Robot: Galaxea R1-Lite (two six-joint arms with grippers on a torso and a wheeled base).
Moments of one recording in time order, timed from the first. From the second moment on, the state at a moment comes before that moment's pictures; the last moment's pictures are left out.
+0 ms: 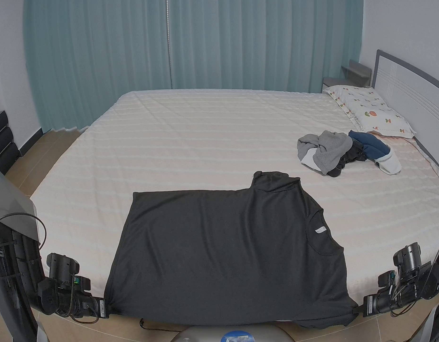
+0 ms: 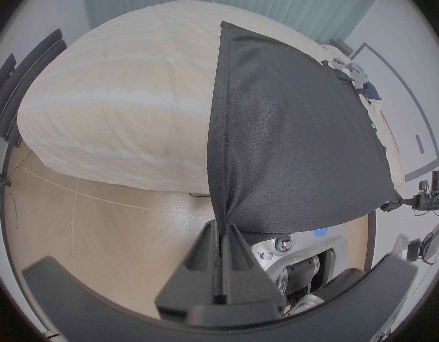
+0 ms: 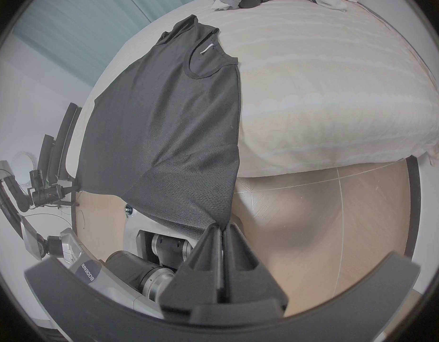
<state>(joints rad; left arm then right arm) 0.06 2.22 -0.02 -1.06 -0.18 -0.06 0.00 1.89 -0.02 -0.69 0.24 0.14</state>
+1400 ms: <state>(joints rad) 0.05 2.06 -0.02 -1.39 -0.13 -0.34 0.06 1.63 -0.14 -0.62 0.17 0.26</state>
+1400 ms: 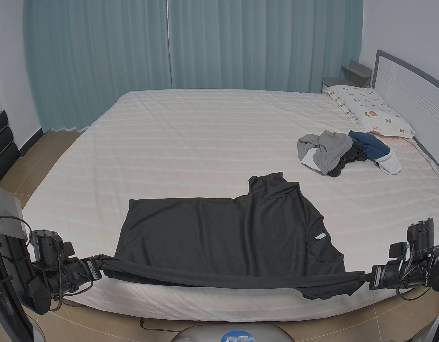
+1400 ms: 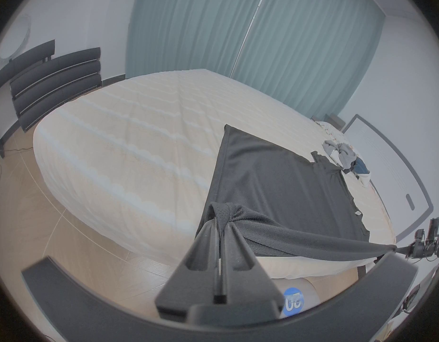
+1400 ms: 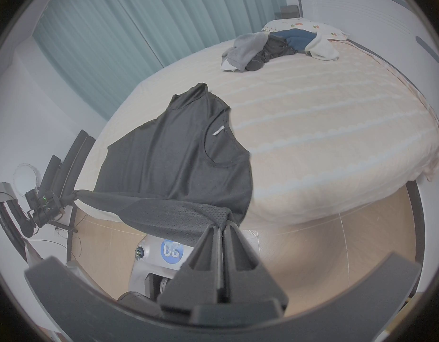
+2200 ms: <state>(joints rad) 0.00 2.20 -0.18 -1.40 -0.12 -0.47 0.09 1.81 -0.36 -0.62 0.16 0.27</state>
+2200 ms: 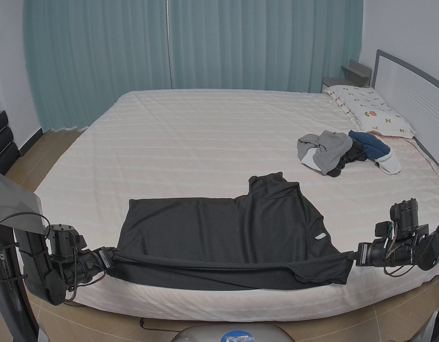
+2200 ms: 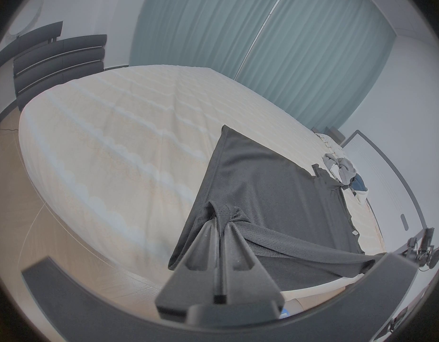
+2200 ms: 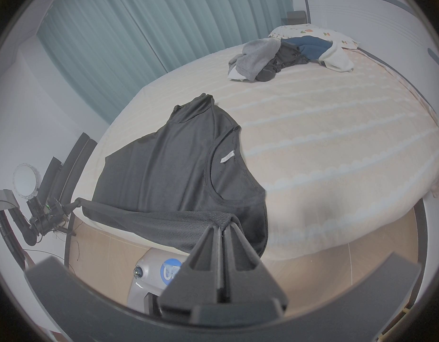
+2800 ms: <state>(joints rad) -0.02 2.10 -0.06 -1.39 -0.10 -0.35 0.08 1.68 -0.27 -0.62 0.17 0.27</state>
